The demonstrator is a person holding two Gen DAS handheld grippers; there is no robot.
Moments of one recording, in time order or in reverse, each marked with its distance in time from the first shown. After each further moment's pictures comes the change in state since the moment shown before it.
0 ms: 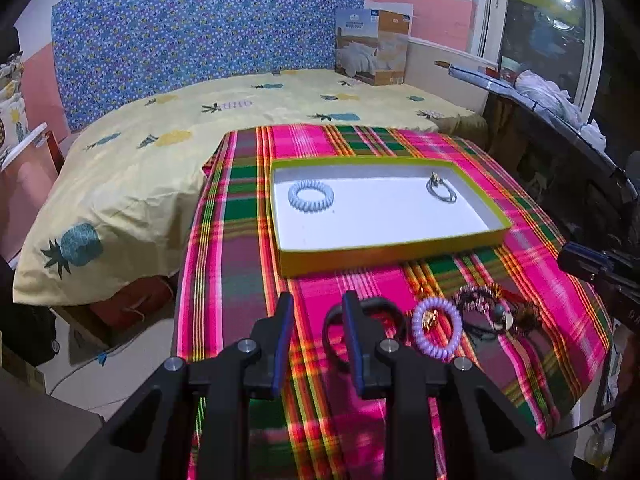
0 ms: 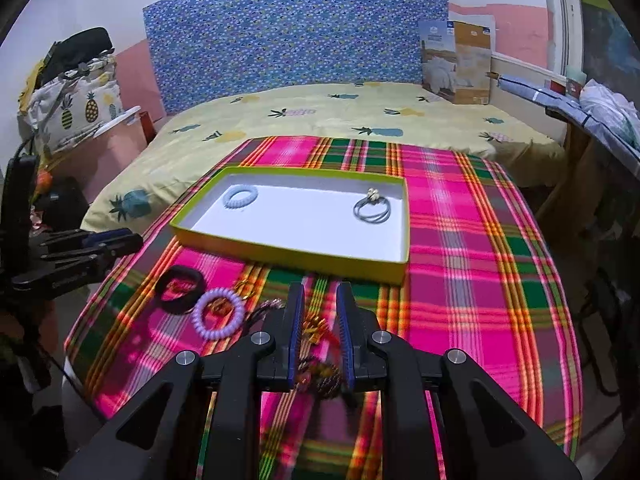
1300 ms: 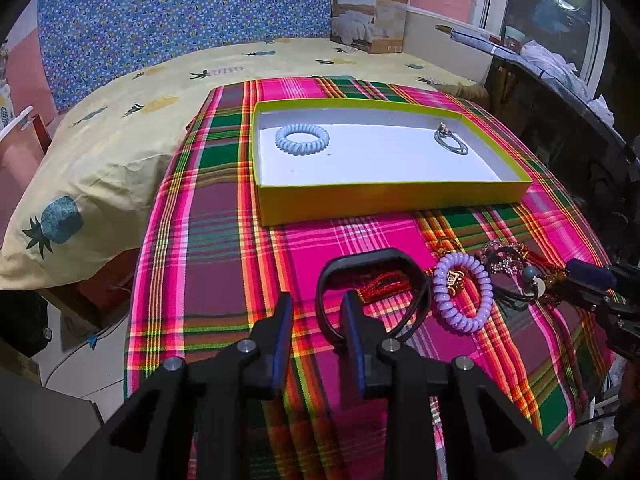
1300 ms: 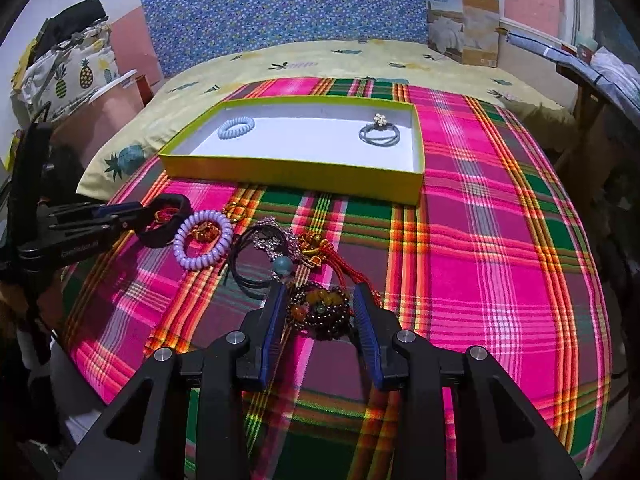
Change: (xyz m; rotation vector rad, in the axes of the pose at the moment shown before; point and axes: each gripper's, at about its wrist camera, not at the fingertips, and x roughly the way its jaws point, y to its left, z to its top) left arm 0.039 -0.006 -0.023 0.015 0.098 -0.015; right arm 0.033 -0.003 -0.042 0.002 0.144 0.004
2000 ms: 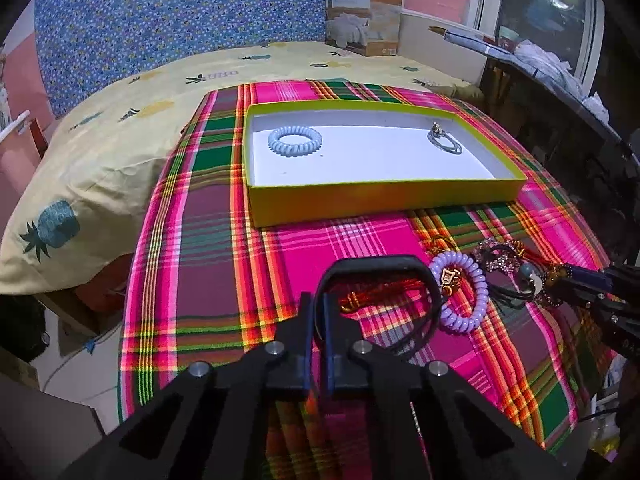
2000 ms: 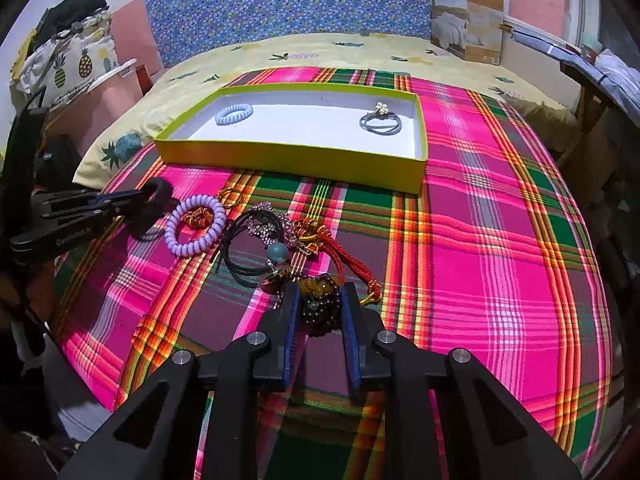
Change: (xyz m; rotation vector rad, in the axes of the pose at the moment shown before) left arm -0.001 -0.002 -0.002 0.008 -0.016 -0.014; right arm 0.002 0.001 -0.005 -0.022 0.013 -0.011
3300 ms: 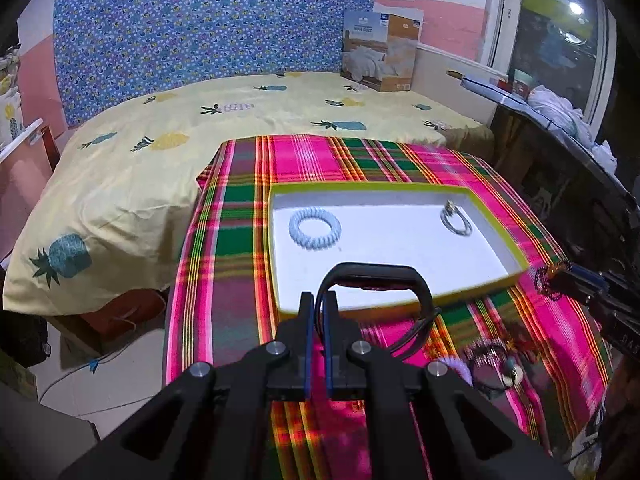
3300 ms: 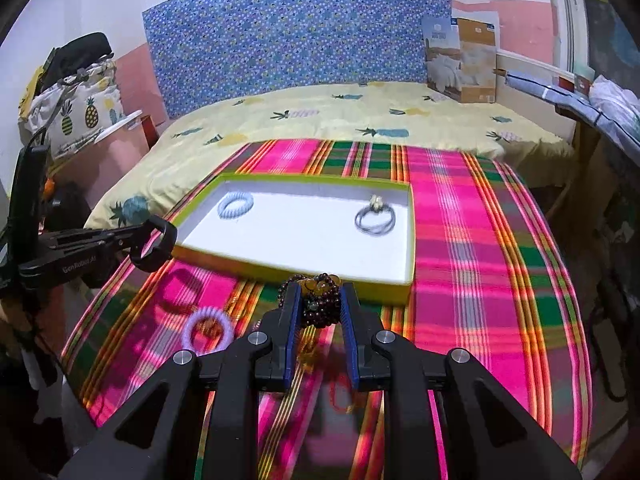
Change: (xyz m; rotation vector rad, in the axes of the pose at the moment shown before) left arm -0.012 0.016 0.066 -0.056 -0.095 0.023; right arm -0.015 -0.013 0.070 0.019 -0.177 0.026
